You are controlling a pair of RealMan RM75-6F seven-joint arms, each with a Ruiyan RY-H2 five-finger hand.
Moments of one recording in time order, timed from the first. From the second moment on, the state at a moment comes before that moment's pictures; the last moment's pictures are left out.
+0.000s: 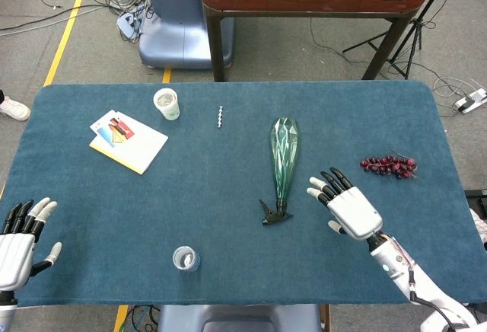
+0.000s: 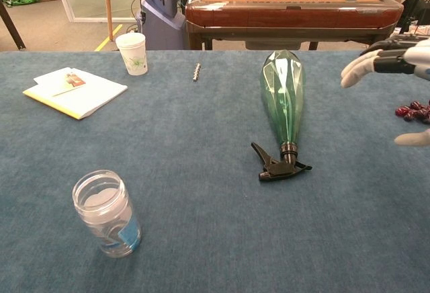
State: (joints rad) left arm -0.05 -1.12 -0.01 -1.65 1.55 1.54 0.14; right arm 0.41 -1.22 0.11 -1.66 -1.67 1.10 -0.31
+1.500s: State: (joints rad) left arm -0.03 -1.12 -0.02 -1.59 1.49 1.54 0.09; right arm 0.87 -1.78 0.10 -0.91 -1.73 0.94 -0.37
